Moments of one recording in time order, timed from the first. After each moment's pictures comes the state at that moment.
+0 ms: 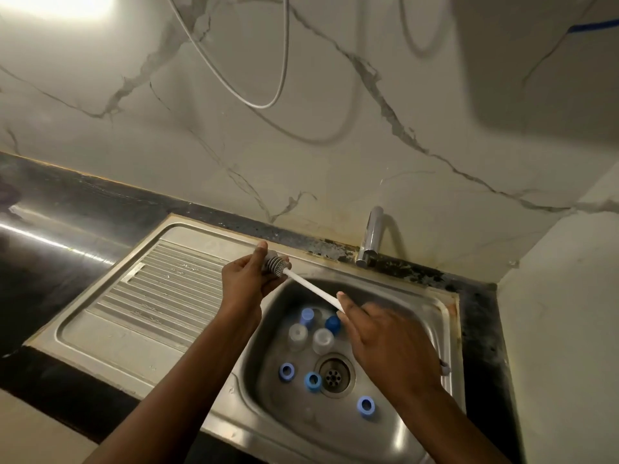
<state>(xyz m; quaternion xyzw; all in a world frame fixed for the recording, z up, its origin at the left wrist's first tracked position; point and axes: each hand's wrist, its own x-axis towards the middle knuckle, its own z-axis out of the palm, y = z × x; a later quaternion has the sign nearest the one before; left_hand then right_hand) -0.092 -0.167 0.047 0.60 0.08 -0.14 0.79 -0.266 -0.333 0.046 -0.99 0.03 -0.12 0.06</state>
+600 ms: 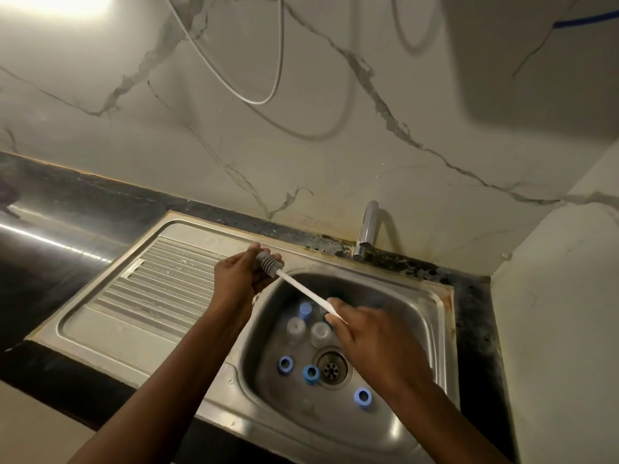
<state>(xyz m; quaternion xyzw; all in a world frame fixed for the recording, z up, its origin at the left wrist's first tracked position) -0.090 -0.153 0.041 0.58 0.08 -0.16 0.79 -0.273 -0.319 0.055 -0.98 0.07 -0.05 0.19</state>
